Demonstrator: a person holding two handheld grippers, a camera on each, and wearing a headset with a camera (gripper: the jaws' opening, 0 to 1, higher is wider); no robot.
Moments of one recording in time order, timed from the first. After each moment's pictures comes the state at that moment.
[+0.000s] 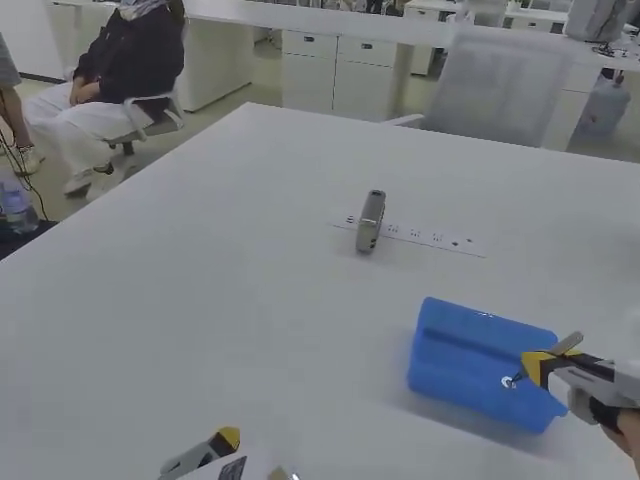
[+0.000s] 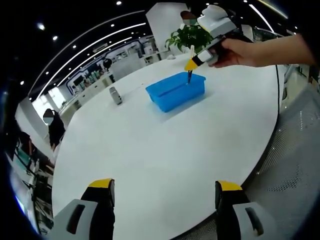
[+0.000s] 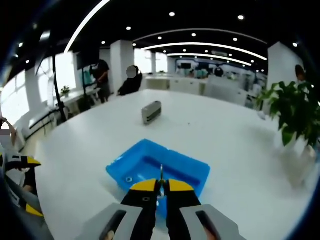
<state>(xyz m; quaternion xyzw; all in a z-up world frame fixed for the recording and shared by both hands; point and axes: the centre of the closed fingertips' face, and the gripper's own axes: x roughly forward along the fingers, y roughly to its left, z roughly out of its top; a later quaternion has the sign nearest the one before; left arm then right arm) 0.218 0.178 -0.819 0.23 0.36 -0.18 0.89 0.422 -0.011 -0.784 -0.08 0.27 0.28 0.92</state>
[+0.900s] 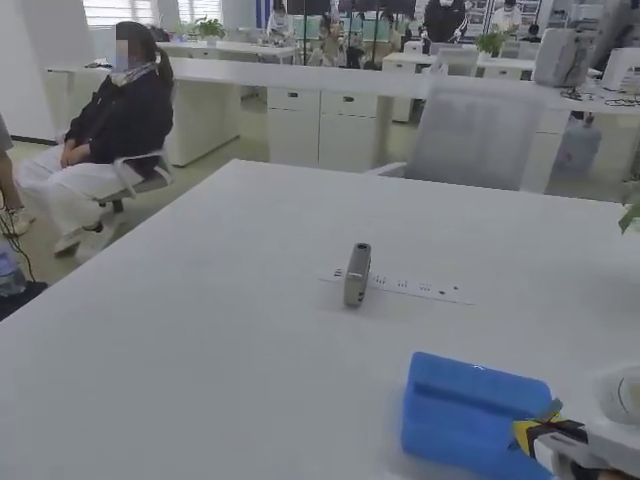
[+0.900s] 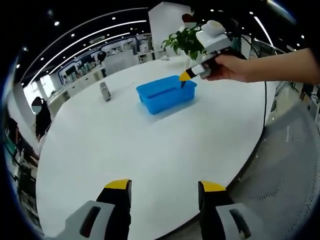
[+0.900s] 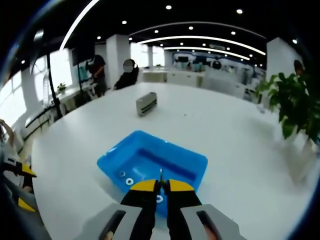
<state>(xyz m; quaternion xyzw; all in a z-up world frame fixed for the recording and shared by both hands) 0.209 0.159 -0.809 0.15 0.38 -0.23 0.88 0.421 -0.022 -0.789 -0.08 0.28 0.27 0.92</state>
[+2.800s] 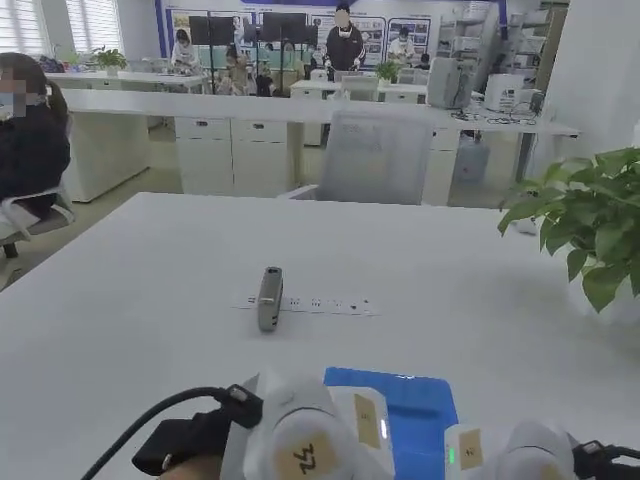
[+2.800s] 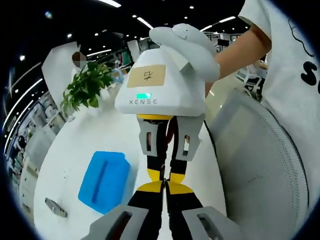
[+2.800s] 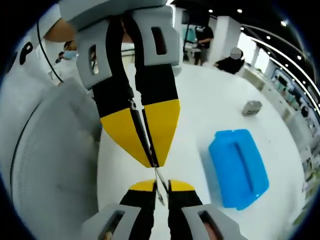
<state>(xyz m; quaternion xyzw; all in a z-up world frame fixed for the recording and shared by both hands) 0.263 0.021 -0.751 0.34 0.23 -0.60 0.69 0.269 0.026 -0.805 -0.33 0.32 0.58 0.68</state>
